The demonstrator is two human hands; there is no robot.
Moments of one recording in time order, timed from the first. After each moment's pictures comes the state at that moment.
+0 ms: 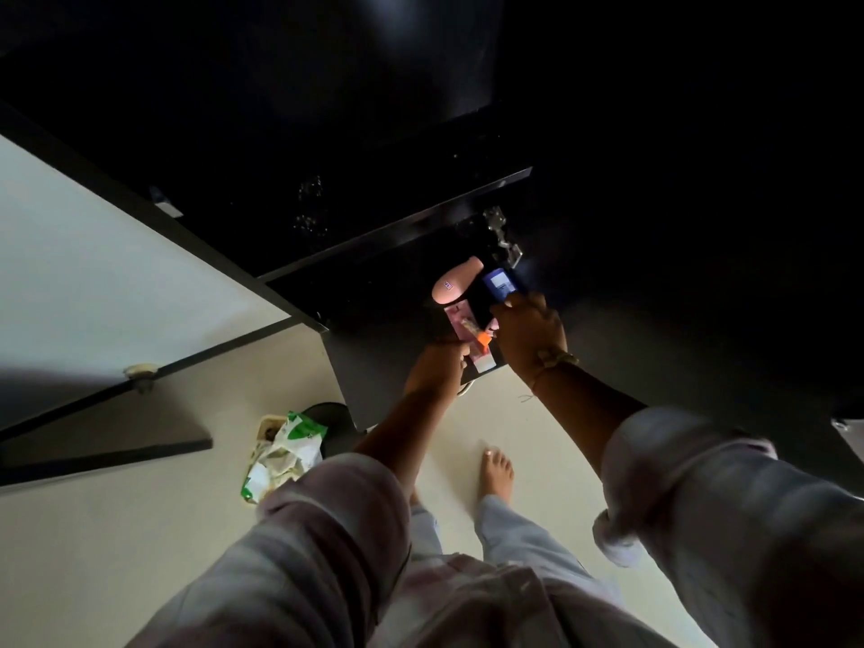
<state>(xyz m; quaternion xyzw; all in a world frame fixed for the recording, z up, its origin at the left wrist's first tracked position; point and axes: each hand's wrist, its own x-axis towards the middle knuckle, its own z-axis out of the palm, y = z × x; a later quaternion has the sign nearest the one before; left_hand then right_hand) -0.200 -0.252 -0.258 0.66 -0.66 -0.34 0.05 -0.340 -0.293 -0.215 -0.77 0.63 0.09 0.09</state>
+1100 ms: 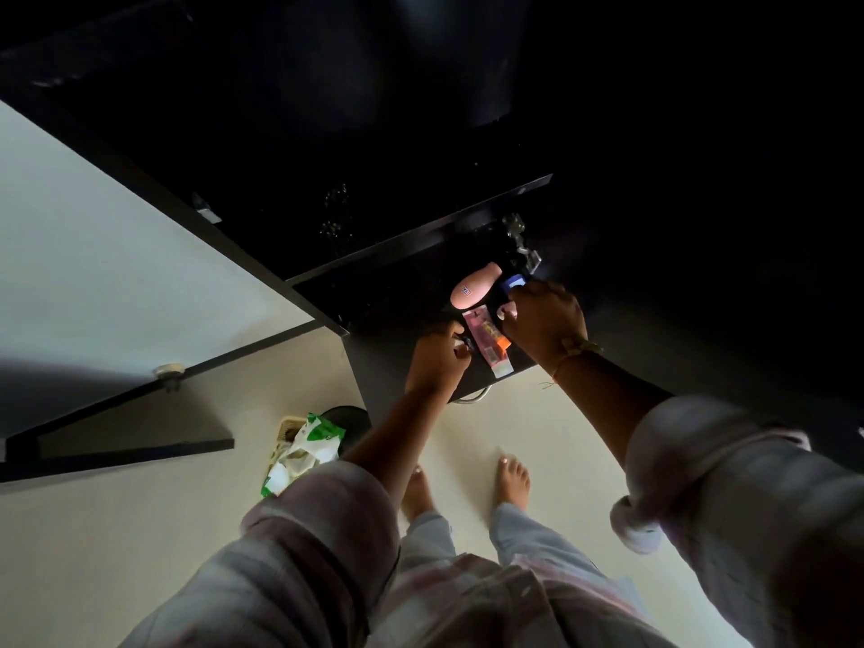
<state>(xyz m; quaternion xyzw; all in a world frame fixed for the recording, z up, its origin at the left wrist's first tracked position) -0.179 -0.256 -0.238 0.72 -0.59 -0.33 0.17 -0.339 -0.319 -0.217 -0.79 0.61 0.00 0.06</state>
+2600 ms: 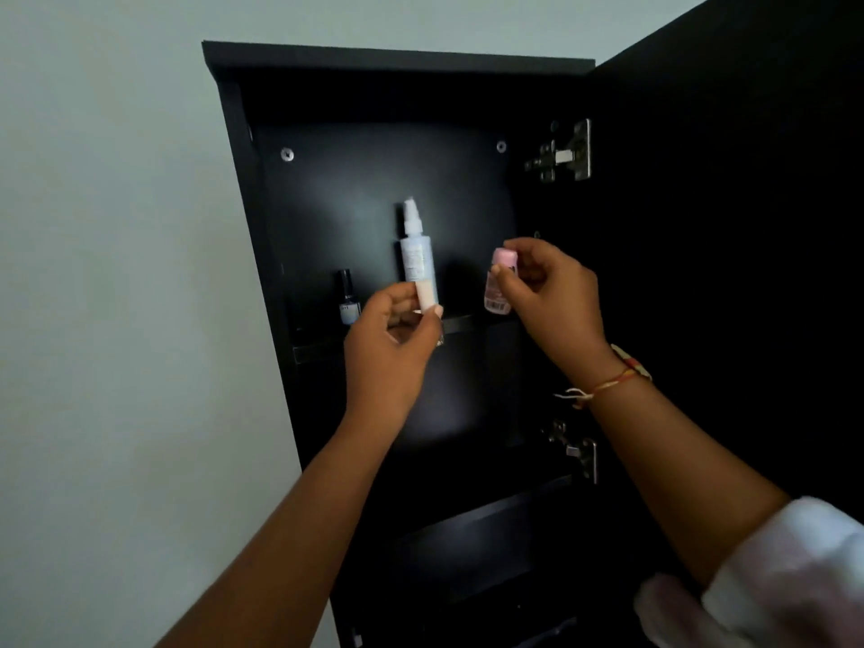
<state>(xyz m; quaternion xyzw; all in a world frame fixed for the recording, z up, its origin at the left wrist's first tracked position) -0.121 -0.301 0.328 0.35 -0.60 -0.06 0.72 -0.287 -0.369 0.349 -0.65 0.31 -0.69 0.06</state>
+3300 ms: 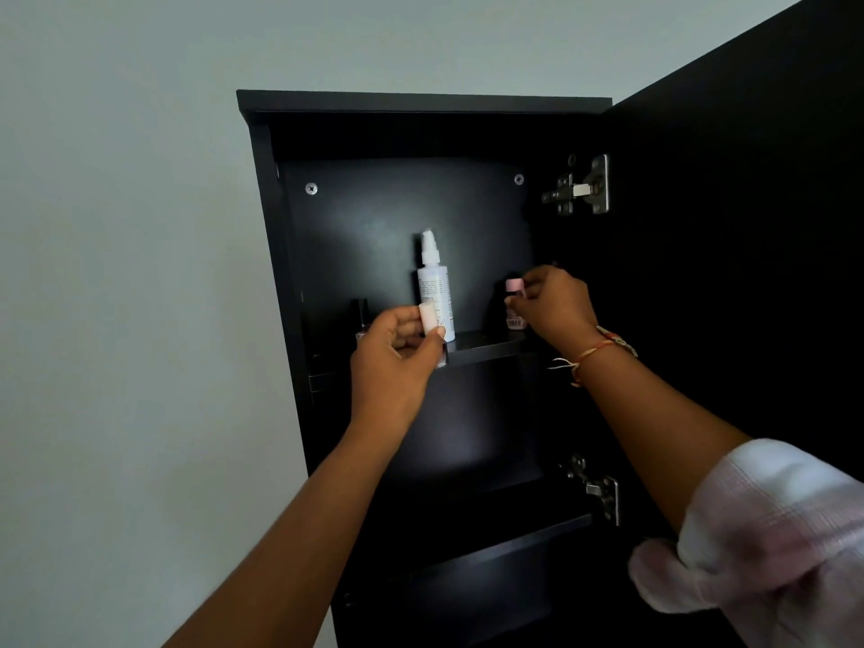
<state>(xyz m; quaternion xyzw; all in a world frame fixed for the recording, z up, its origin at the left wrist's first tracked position) -0.105 -0.318 0.342 0.39 -0.58 -0.06 0.71 -0.287 -0.459 0.382 -0.68 0.48 -0.55 0.04</state>
